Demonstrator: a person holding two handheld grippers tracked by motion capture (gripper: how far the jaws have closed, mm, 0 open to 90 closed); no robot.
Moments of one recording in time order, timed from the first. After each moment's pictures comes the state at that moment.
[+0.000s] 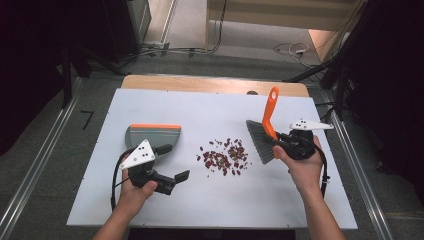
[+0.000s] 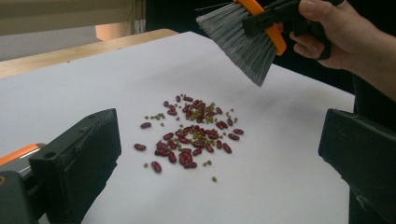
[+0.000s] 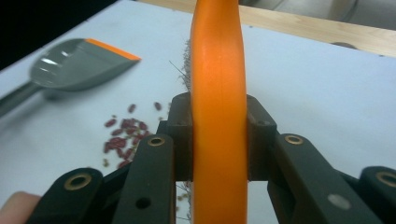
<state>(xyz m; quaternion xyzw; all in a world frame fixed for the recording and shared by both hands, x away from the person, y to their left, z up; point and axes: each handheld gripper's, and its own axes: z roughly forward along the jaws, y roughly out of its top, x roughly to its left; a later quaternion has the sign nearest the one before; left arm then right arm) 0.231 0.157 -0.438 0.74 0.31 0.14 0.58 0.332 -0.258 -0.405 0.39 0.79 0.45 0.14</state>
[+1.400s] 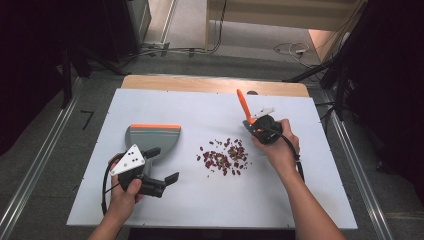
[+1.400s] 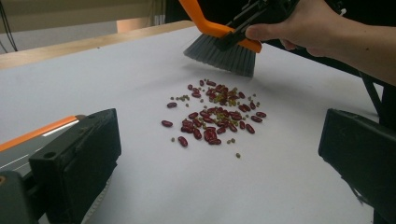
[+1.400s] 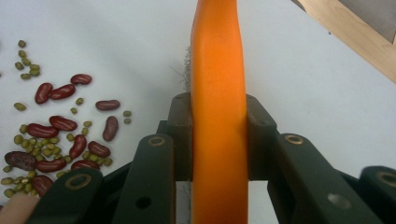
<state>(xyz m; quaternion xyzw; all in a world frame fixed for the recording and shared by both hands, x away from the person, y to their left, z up) 0.224 0.177 -0.451 0.74 0.34 0.16 0.56 0.396 -0.184 -0.442 0.38 0.86 0.20 0.27</state>
